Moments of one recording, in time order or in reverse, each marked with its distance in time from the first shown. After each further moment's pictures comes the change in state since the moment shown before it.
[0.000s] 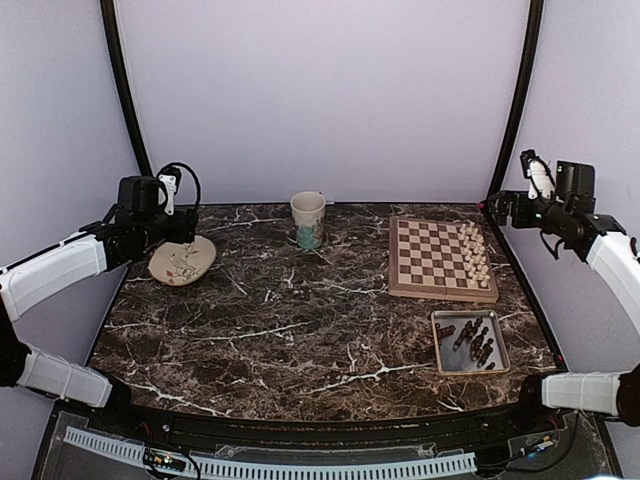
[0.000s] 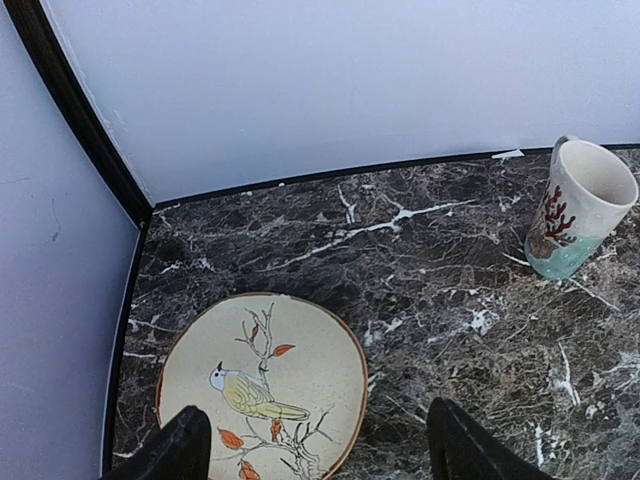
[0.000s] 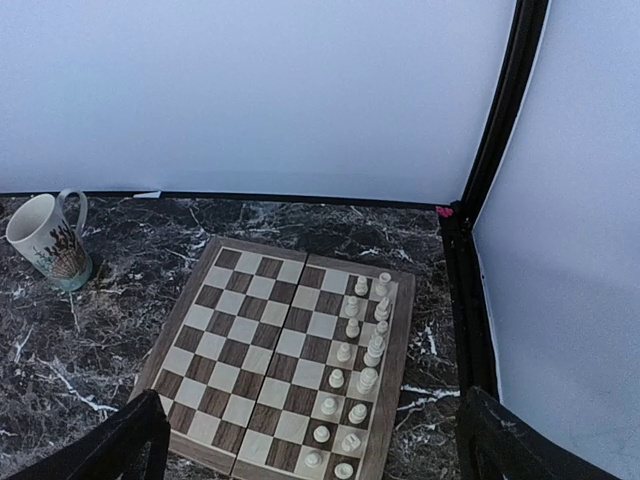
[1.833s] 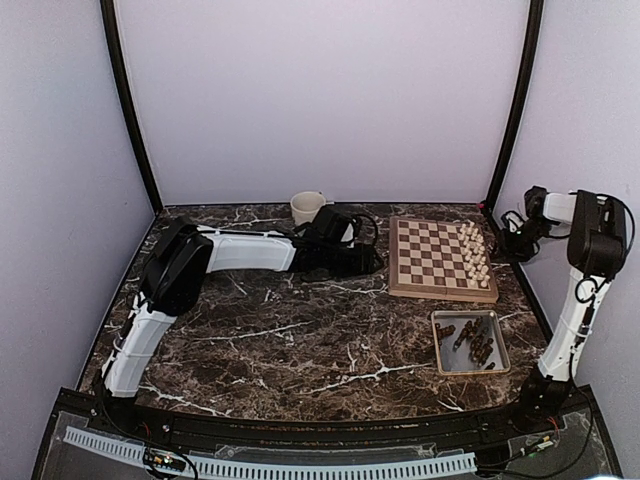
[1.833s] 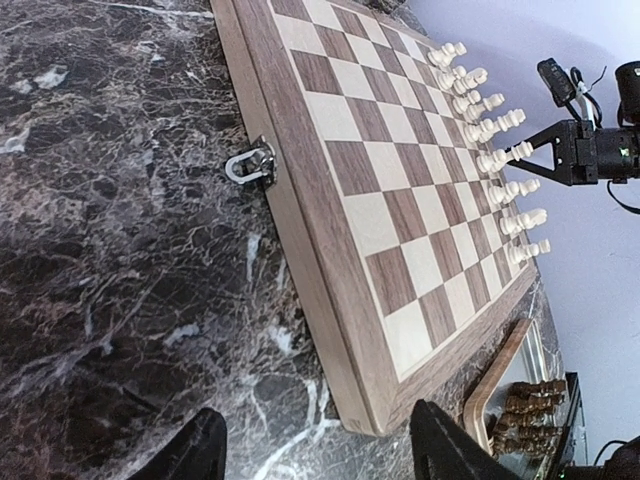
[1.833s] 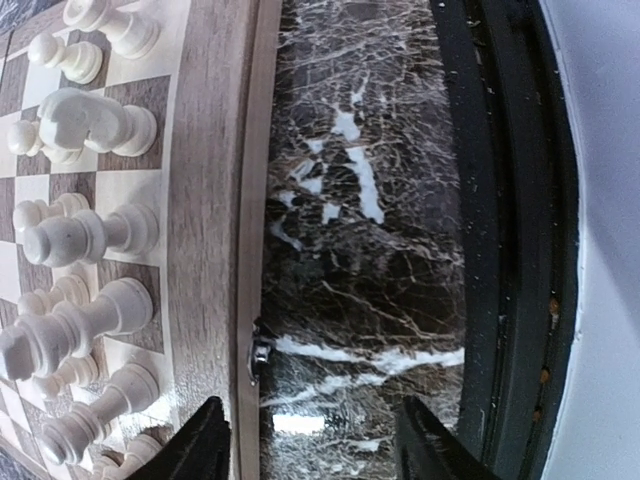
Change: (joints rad) left arm -0.507 1.156 0.930 0.071 0.497 -0.643; right arm -0.264 1.003 0.515 -0.364 -0.102 -0.104
